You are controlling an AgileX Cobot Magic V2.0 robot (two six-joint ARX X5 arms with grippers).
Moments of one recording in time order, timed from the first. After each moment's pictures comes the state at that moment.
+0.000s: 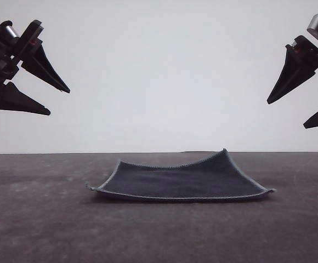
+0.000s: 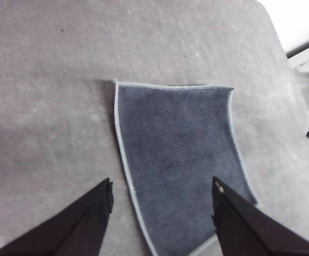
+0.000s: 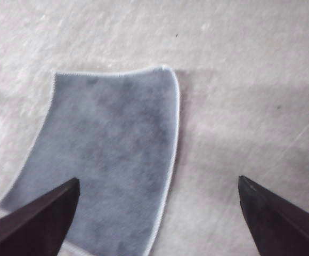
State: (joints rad) left_arx -0.04 1.45 0.97 -0.23 0.71 -0.28; right_arx -0.03 1.34 0.82 -0.20 -0.63 0.15
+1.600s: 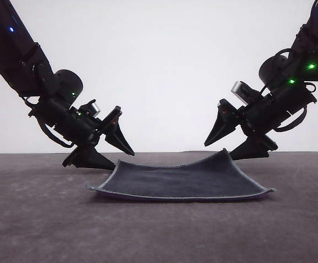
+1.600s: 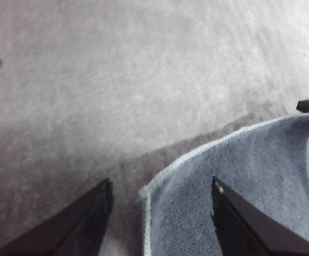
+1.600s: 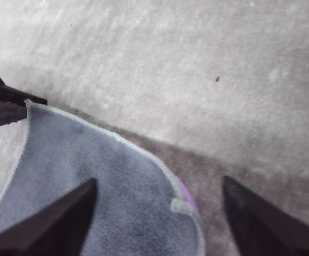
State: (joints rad) left_arx -0.22 2.17 1.49 -0.11 0.63 -0.28; right_arx 0.12 2.04 1.34 -0.08 -0.68 0.17
